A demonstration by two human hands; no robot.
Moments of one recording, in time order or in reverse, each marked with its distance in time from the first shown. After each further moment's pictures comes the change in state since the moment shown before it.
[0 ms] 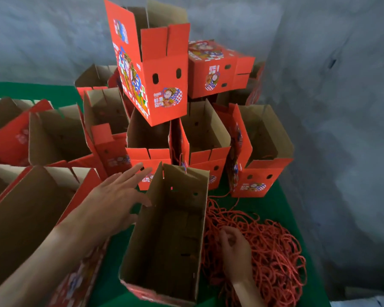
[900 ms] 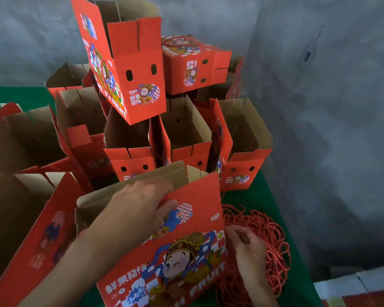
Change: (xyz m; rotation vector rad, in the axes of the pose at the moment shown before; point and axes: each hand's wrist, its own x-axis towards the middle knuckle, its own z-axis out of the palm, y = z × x) left_hand 0.009 0.086 -0.031 -0.410 0.302 0.007; right_hand -0.017 -0.007 -0.061 0.427 0.053 0.136
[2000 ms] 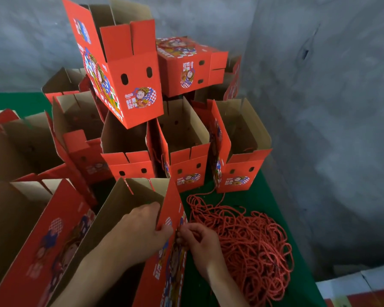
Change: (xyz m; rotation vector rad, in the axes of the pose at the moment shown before) left_hand 0.001 -0.018 0.045 -0.183 -0.262 -0.293; right_hand -0.017 -0.012 0.088 -0.042 -0.387 -0.030
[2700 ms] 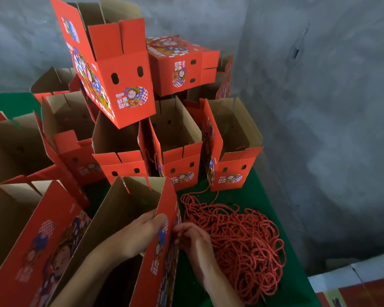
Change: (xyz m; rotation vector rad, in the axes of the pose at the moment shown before) left_hand 0.024 -0.028 0.025 -0.654 -0.482 -0.070; right_hand -0.001 -0.001 0.001 0.352 0.025 0.189
